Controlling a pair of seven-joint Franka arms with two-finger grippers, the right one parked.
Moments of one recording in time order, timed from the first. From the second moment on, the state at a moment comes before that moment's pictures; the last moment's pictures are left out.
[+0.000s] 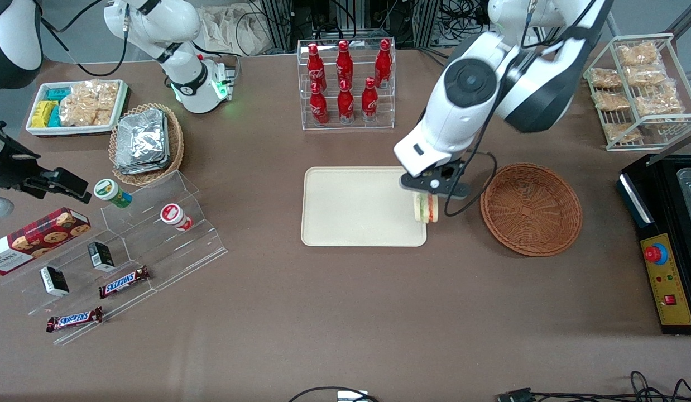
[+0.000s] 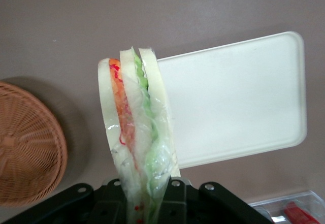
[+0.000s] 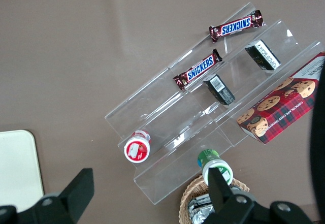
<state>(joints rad) -0.05 0.26 -0.62 -1.71 0.12 1.85 -0.45</state>
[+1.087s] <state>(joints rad) -0.08 0.51 -0.62 -1.96 0.30 2.23 -0.65</state>
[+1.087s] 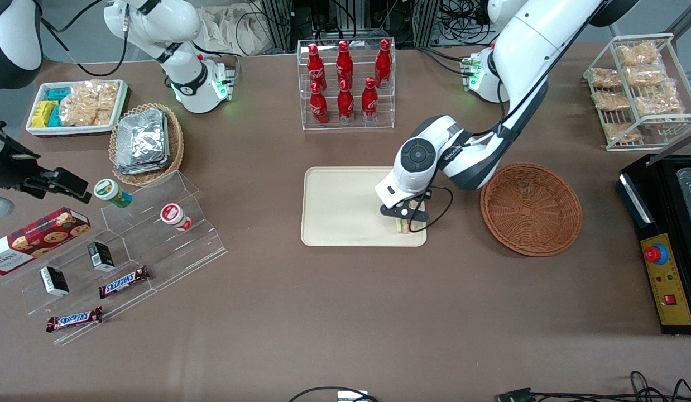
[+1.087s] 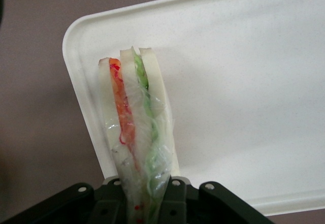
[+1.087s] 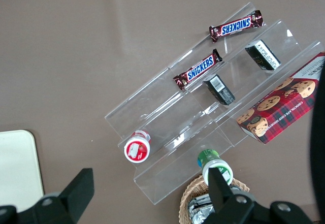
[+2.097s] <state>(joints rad) -0.07 0.49 -0.61 -1.95 0.30 2.21 -0.71</state>
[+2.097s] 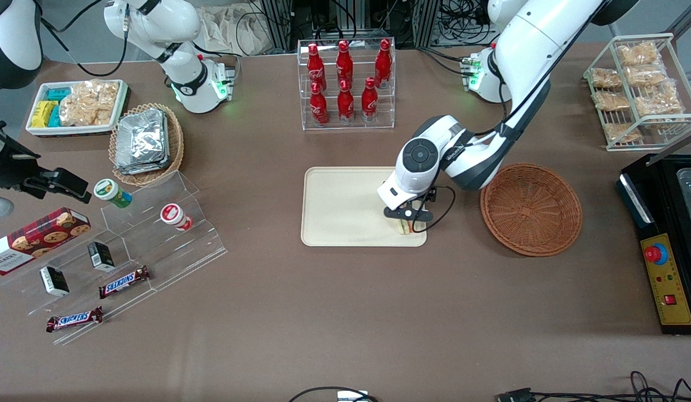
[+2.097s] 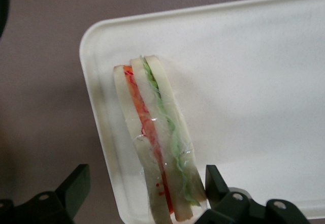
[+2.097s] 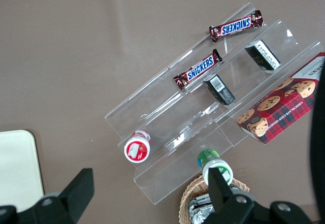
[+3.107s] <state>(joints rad) -0.02 0.07 -0.21 -1.50 0.04 1.55 -0.46</state>
